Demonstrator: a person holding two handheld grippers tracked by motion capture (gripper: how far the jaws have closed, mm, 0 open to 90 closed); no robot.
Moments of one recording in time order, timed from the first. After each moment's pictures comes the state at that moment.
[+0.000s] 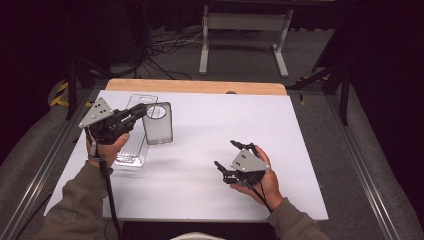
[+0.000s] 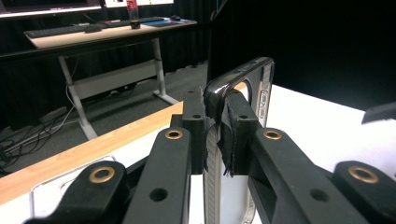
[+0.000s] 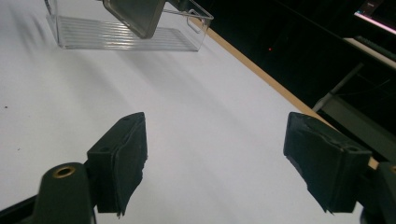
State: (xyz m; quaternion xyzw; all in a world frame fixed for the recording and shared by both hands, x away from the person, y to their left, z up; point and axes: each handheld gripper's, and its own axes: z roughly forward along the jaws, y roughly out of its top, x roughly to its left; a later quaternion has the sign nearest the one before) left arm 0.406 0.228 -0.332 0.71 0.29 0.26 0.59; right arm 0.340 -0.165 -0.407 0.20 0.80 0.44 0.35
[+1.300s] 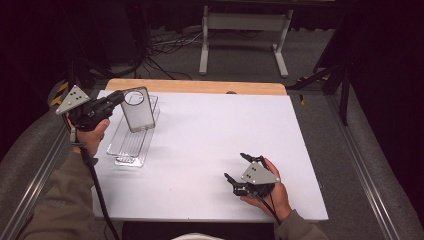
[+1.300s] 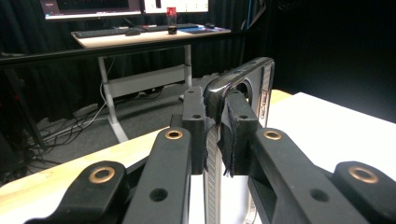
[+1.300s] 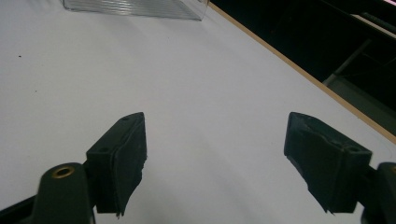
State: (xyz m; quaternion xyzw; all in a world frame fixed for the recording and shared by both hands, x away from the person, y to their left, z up) left arm 0.444 0.281 -0.331 0.68 0.33 0.29 0.59; right arm 0.321 -0.190 -0.432 0.21 0.81 0.42 0.34
